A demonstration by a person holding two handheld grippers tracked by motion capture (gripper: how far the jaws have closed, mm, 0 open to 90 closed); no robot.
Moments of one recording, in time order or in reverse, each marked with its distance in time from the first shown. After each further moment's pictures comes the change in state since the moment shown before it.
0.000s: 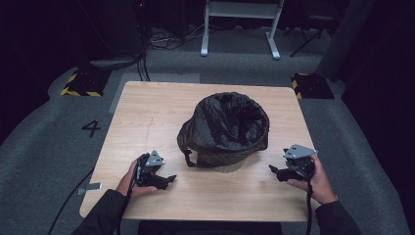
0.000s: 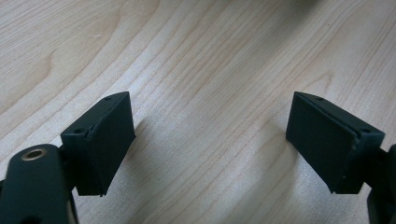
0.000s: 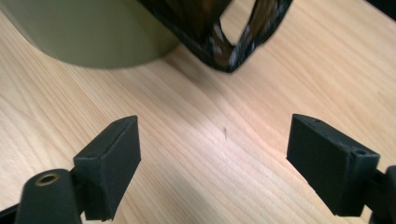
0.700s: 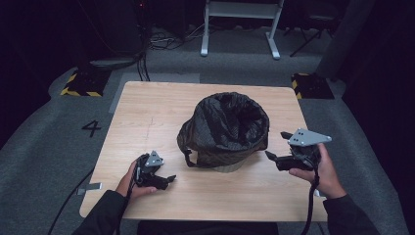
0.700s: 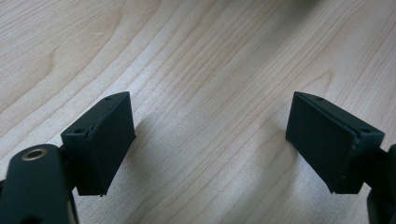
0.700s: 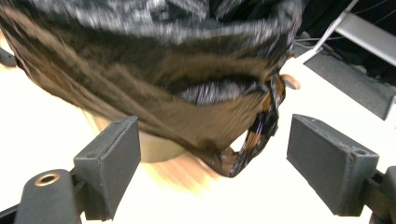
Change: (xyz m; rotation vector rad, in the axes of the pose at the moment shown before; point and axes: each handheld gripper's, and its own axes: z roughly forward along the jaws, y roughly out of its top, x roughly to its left) left arm -0.001 -0.001 -0.001 0.002 0.004 -0.008; right arm 0.007 0.071 -0.060 -0.187 0.046 -0.024
